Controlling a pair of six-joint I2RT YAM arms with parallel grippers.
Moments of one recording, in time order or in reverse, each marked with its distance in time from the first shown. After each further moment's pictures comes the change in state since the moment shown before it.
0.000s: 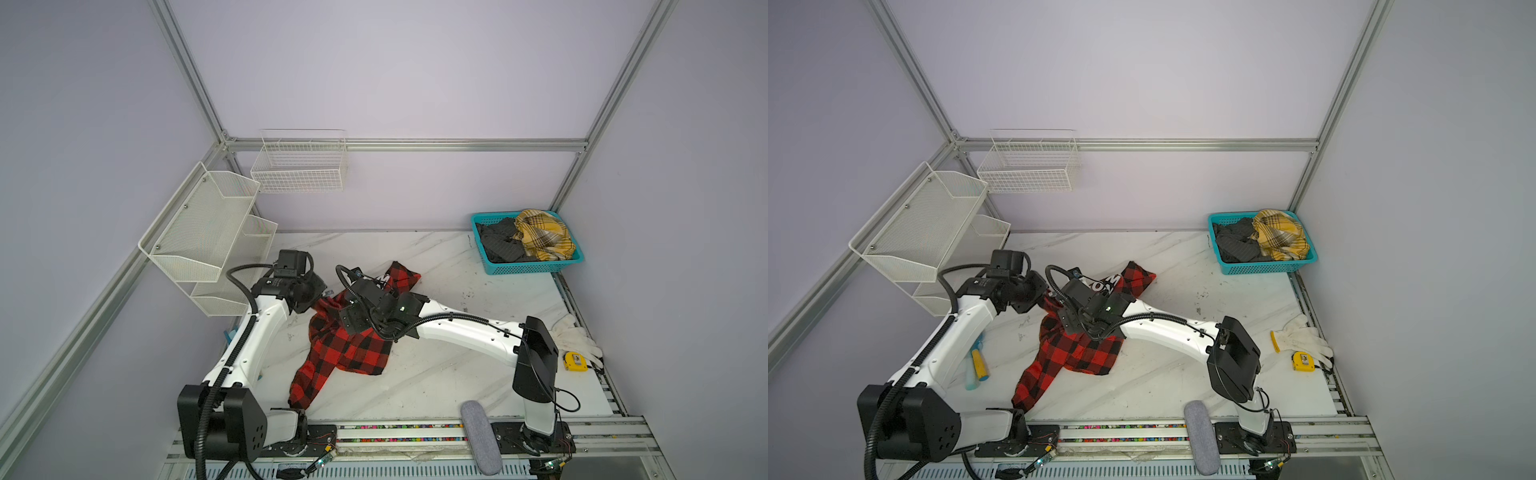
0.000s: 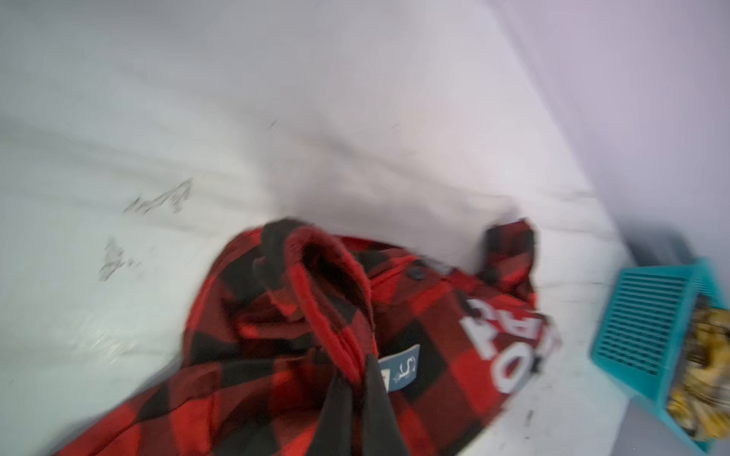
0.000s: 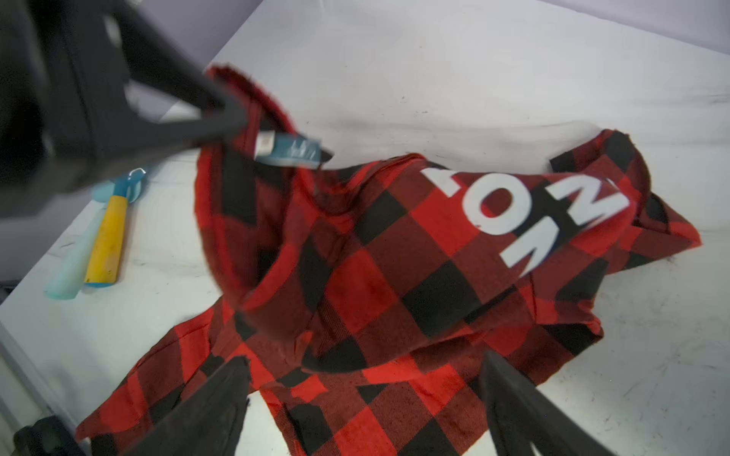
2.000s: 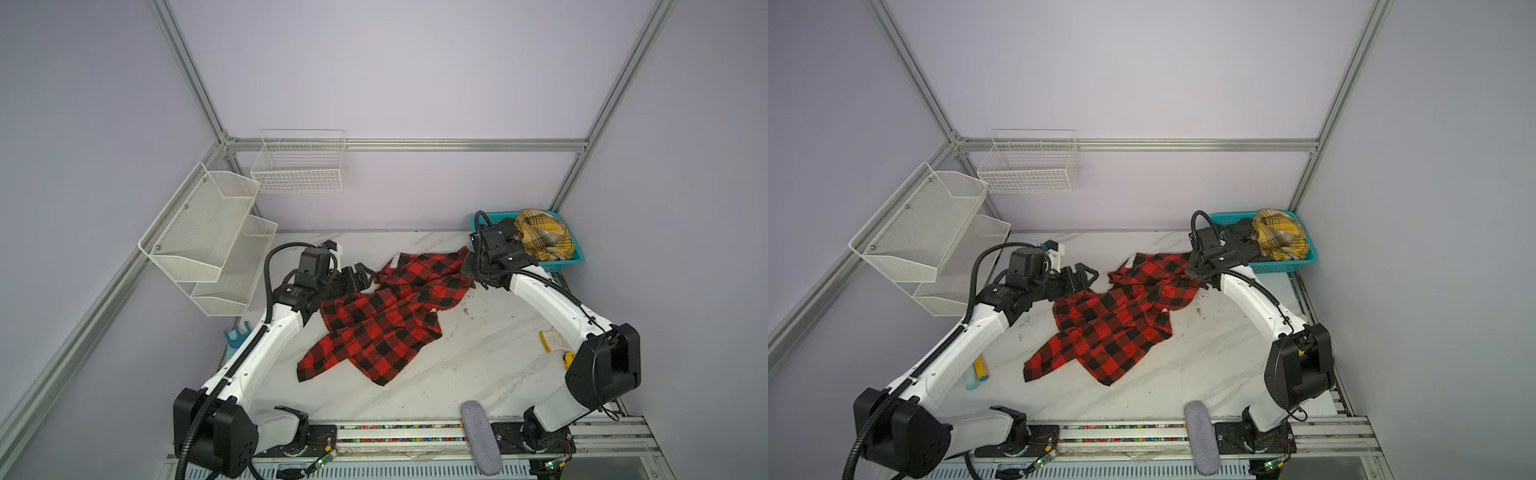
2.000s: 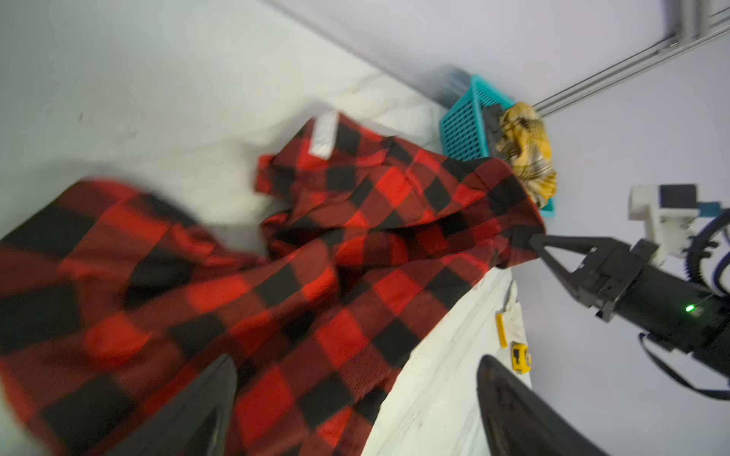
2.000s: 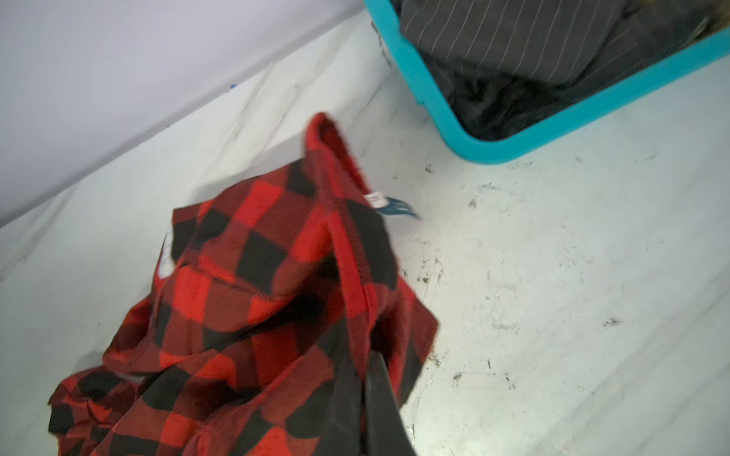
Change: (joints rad) left arm -0.185 -0.105 -0.229 0.254 0.287 0.200; right arm -0.737 -0.341 -0.374 -0.096 -0.095 0.271
